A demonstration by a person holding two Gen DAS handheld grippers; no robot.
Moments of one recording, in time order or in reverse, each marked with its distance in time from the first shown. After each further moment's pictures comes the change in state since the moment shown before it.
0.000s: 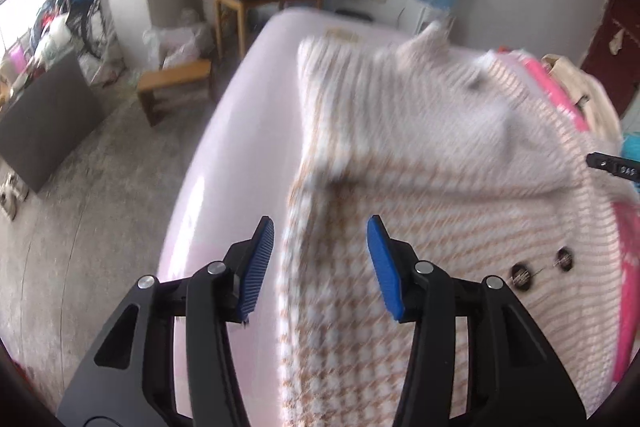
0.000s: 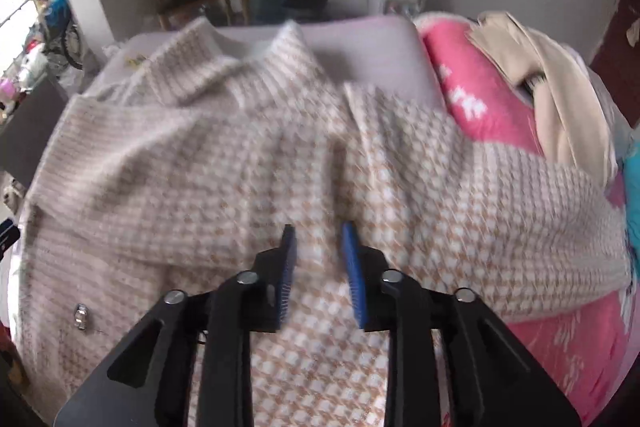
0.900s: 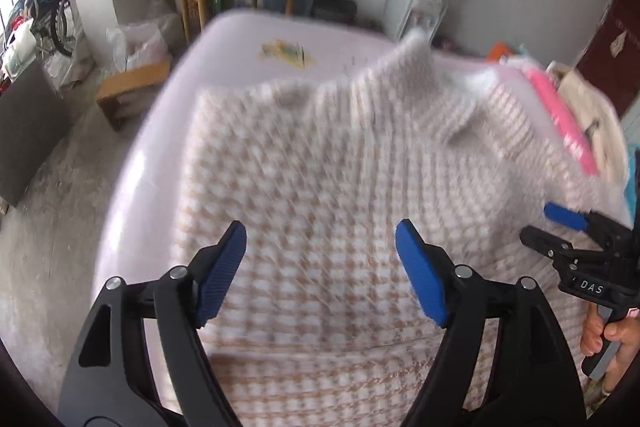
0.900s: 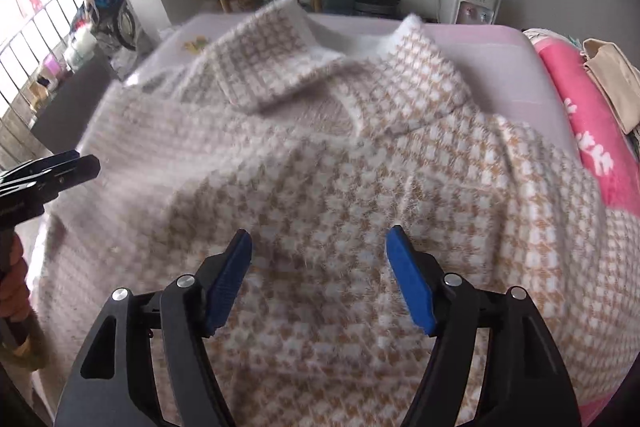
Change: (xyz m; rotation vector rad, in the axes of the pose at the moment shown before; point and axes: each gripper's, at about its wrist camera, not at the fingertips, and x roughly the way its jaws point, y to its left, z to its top) left arm 0.103 -0.061 0.087 -0.019 0.146 -0.023; right arm 0.076 0.067 0.033 -0.103 0.043 0.164
